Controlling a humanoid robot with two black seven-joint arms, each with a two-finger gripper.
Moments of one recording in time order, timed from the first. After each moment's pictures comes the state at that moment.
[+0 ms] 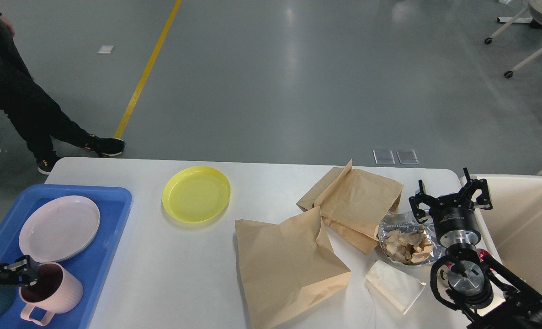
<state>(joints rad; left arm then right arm) -1.42 0.86 1.14 -1.13 0.28 -0.49 0.09 0.25 -0.27 1.03 0.94 0.09 0.15 0.51</state>
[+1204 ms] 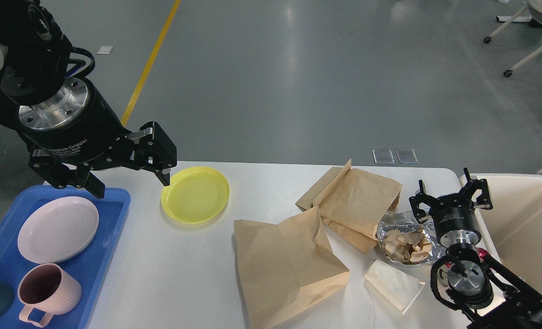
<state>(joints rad) -2.69 0.07 1.59 -1.70 -0.41 -0.87 -0.03 0.25 -0.27 1.03 0.94 0.09 0.15 0.51</state>
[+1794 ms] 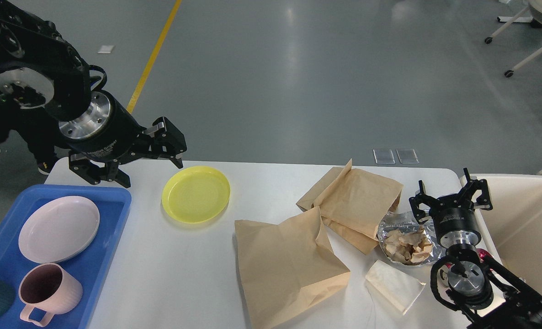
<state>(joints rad) -2.37 0.12 1.55 -1.55 -0.57 -0.63 -0.03 0.25 -0.27 1.03 0.94 0.09 0.15 0.51</state>
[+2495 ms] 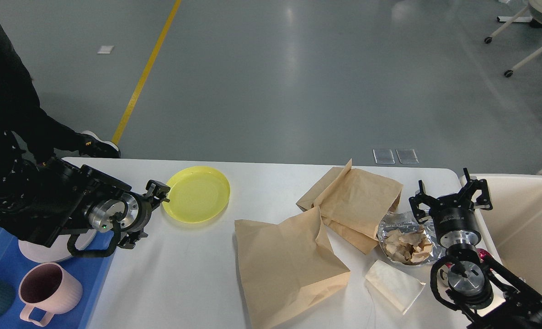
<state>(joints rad) -1.52 0.21 1.23 -1.14 -0.94 0.02 -0.01 0.25 -0.27 1.03 0.94 0.09 0.15 0.51</state>
